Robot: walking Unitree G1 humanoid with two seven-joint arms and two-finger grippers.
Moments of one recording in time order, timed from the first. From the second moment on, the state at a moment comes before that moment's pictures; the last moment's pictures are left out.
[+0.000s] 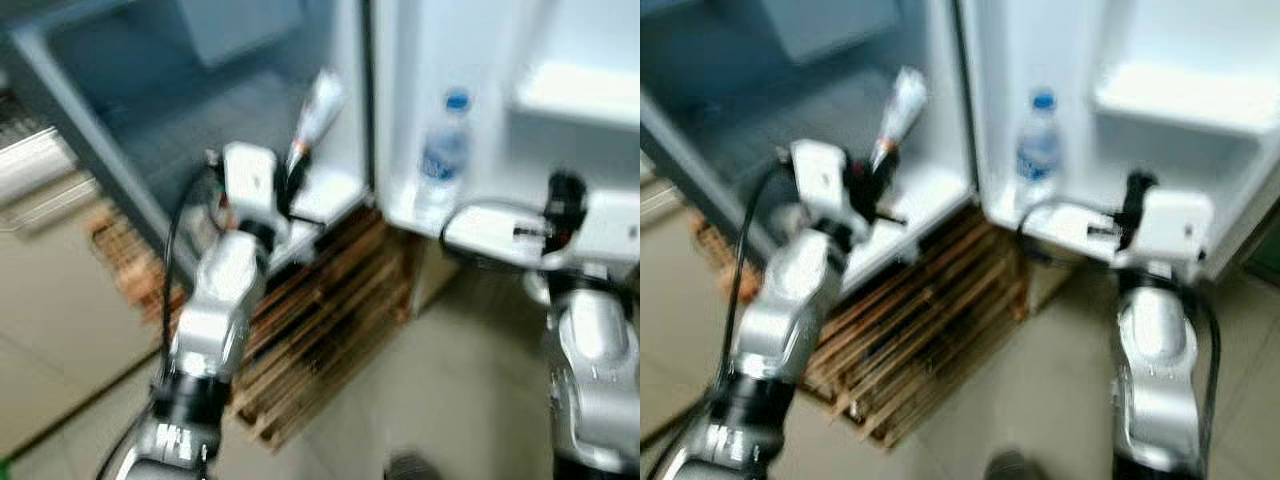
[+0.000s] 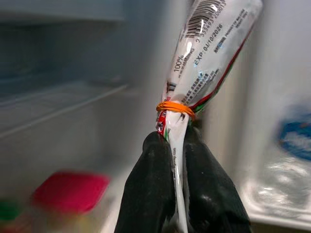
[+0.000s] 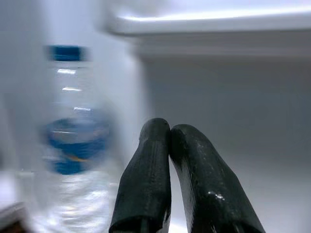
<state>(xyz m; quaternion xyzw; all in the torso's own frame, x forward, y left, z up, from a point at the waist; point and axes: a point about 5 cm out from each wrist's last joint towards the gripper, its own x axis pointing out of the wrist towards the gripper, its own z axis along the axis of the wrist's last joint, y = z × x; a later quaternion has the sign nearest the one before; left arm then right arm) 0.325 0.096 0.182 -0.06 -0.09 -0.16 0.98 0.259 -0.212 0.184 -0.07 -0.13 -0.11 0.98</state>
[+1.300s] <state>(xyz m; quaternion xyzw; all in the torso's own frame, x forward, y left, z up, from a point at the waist) 0.330 0.074 0.179 -0.08 -0.07 -0.16 0.98 0.258 -0.190 0.176 -0.10 -0.13 -0.03 0.99</state>
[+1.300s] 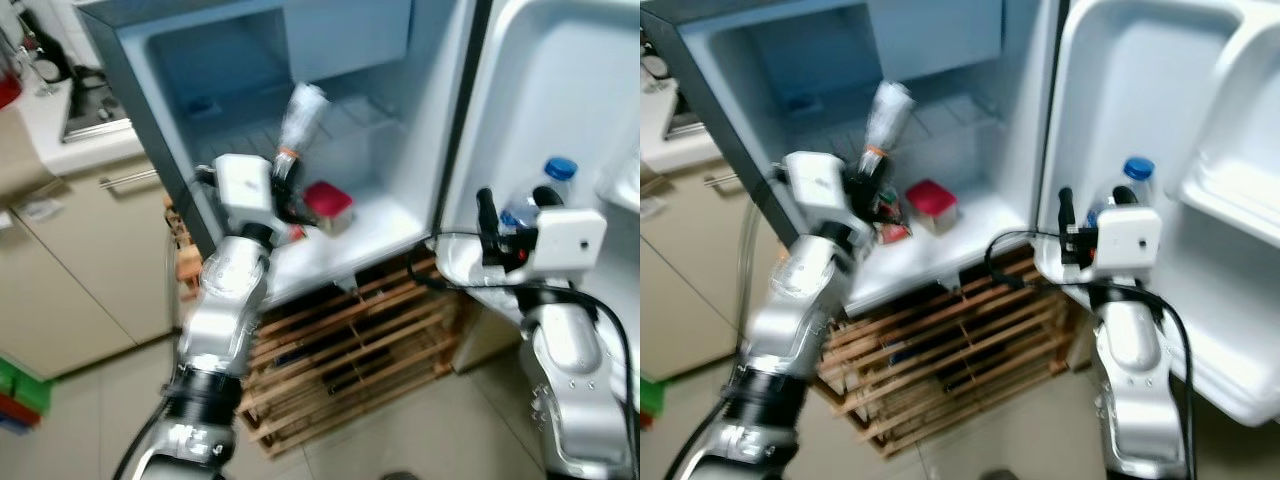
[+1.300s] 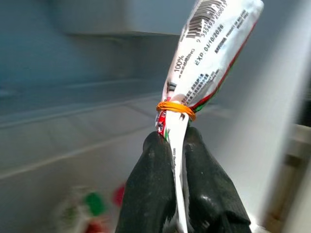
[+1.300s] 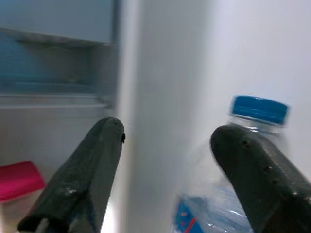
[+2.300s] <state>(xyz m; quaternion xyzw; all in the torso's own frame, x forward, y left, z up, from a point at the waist) 0.403 0.082 0.199 -0.18 -0.01 -0.08 0.98 0.235 -0.185 0.163 -0.11 -0.10 -0.03 0.99</state>
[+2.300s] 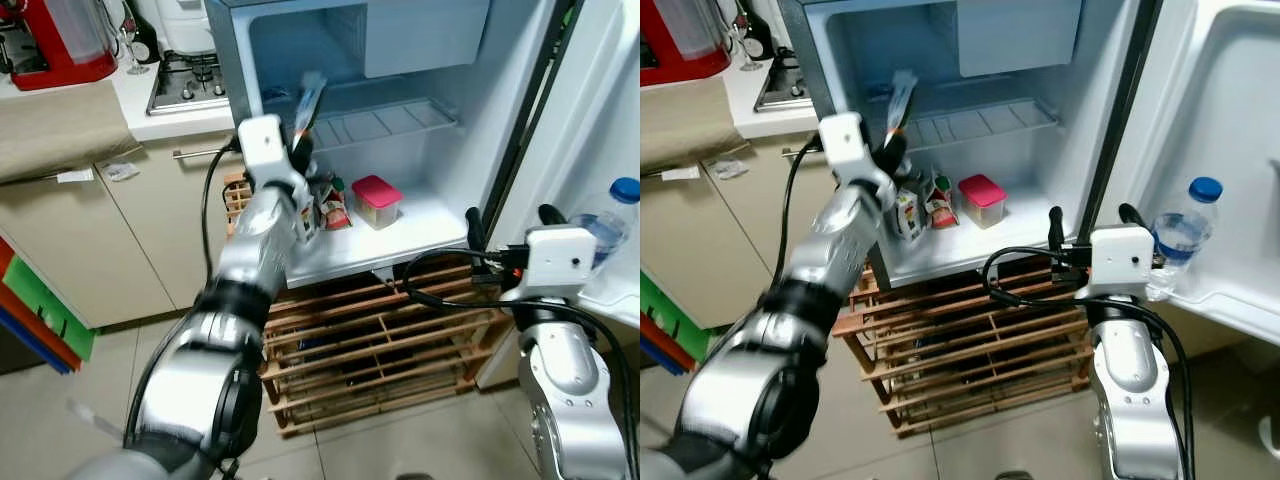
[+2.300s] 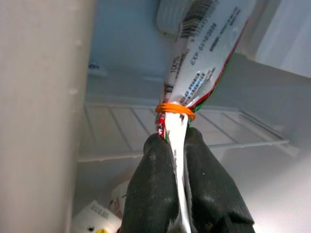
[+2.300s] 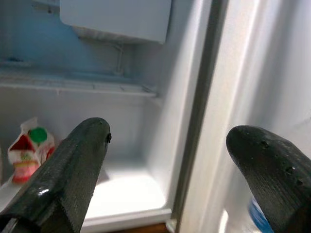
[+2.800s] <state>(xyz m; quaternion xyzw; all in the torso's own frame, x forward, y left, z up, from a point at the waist) 0.425 0.093 0.250 -0.36 0.03 -0.03 0.93 0.169 -0.183 0.158 -0.12 -0.04 -0.05 0.99</state>
